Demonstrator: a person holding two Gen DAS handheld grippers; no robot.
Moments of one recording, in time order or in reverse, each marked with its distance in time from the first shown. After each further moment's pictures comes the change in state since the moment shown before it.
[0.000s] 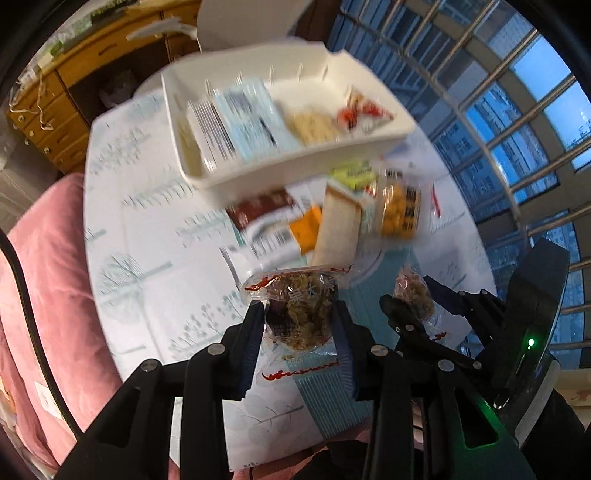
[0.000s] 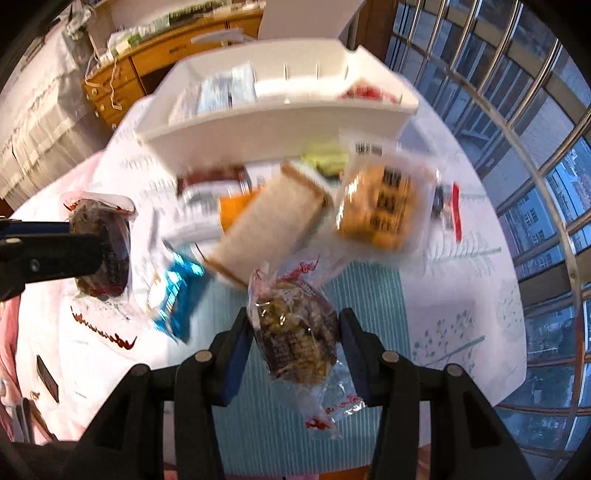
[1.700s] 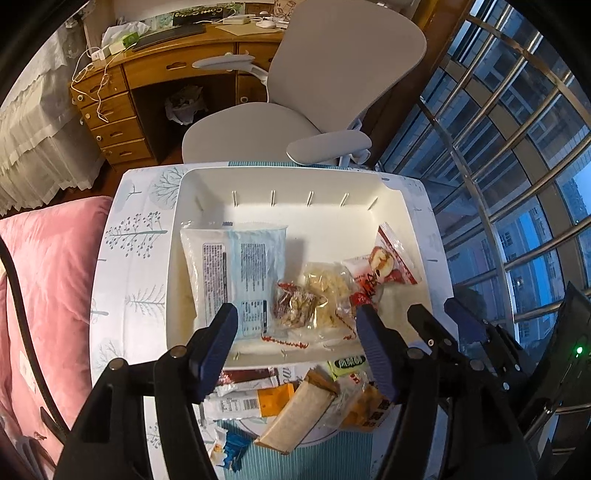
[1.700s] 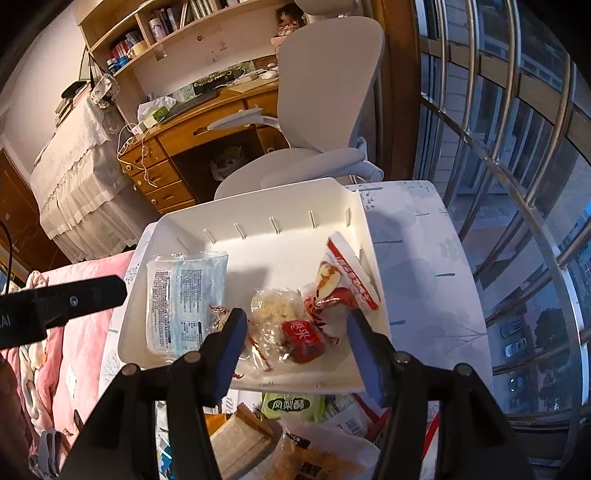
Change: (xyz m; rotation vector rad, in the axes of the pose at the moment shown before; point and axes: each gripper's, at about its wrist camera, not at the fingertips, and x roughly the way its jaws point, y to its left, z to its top) left arm -0.003 -0.014 0.175 -0.313 -0.187 0.115; right arm 0.016 -0.101 0.199 -0.014 -0.191 0.240
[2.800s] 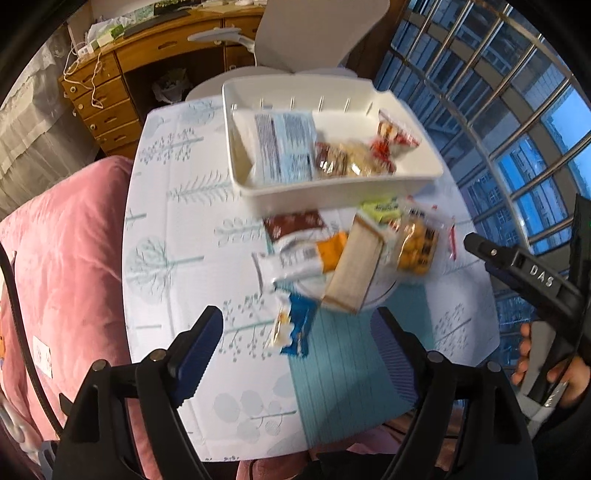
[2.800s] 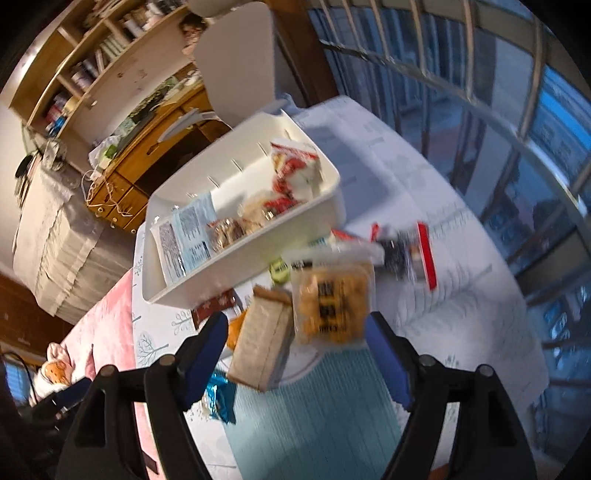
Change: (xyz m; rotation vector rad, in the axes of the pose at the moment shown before) left arm -0.045 0.079 -0.167 0.140 0.097 -0.016; right arm -0.066 0.003 -0.137 0.411 0.096 -0.046
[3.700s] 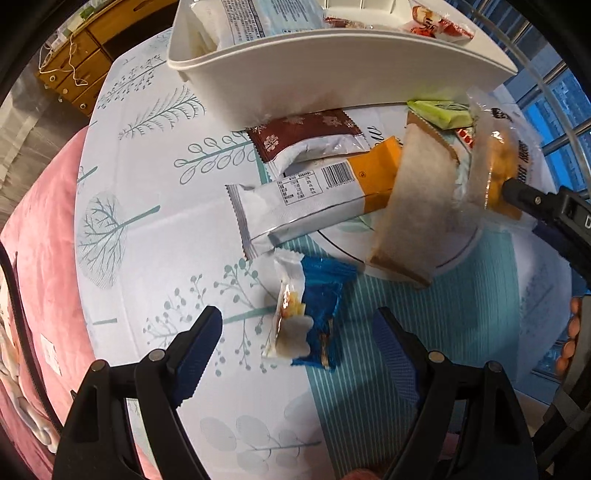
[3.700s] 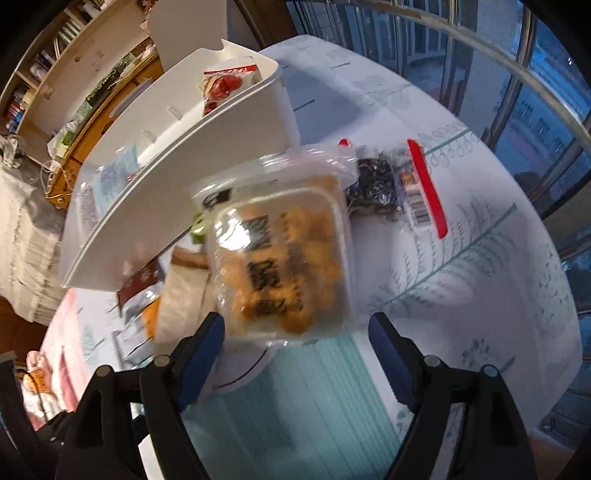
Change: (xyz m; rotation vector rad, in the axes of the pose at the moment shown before) left arm 0.147 -0.015 -0.015 0.072 0.215 0.146; right arm 0.097 -0.029 -0.022 0.028 0.065 -0.106
